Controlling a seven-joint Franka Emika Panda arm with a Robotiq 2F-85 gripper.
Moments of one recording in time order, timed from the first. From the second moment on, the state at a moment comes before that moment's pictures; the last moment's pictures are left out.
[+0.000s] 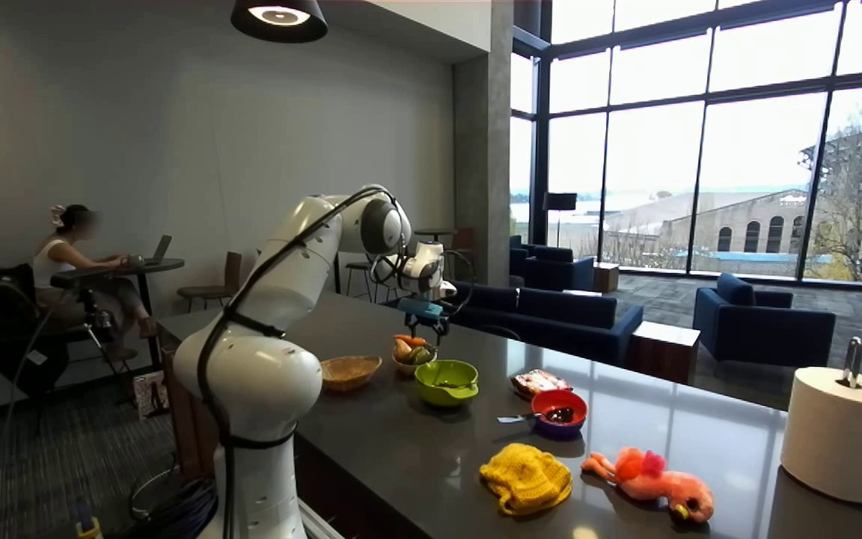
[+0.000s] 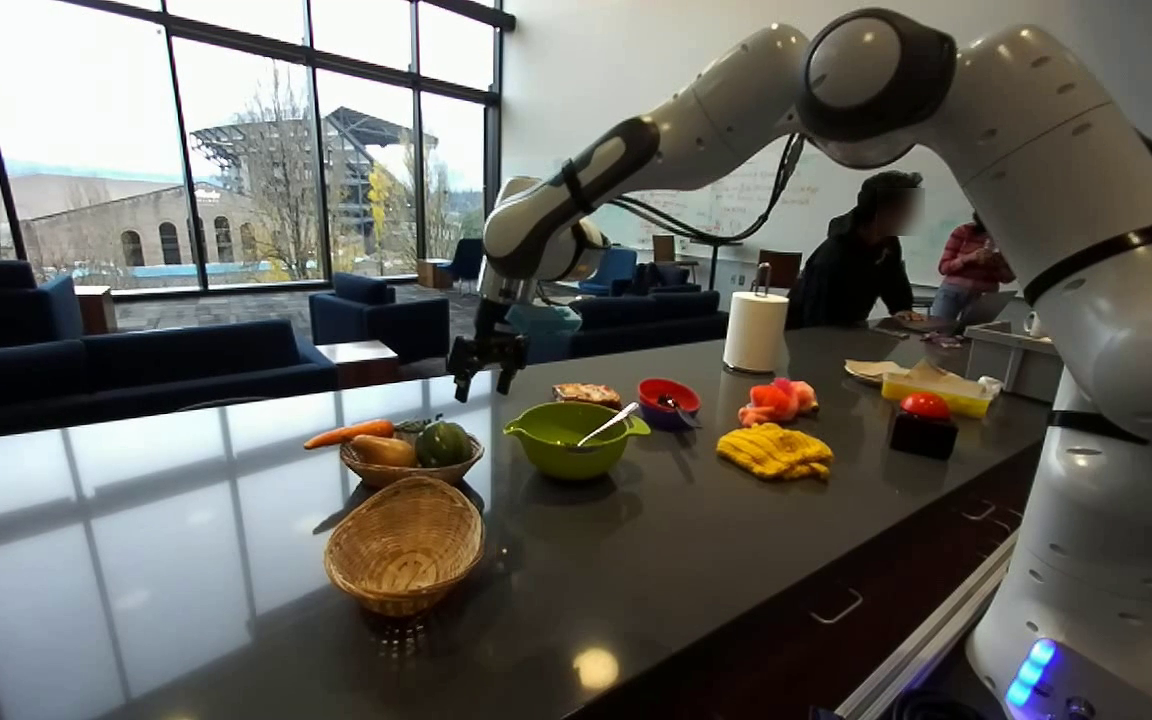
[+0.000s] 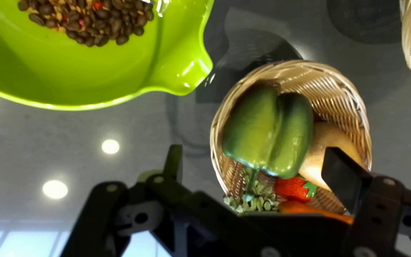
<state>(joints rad) 0.19 0.65 0.15 -1.56 0.06 2.39 -0.04</state>
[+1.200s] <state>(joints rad) 0.22 1.13 0.16 -0.85 0.06 2.14 -0.07</state>
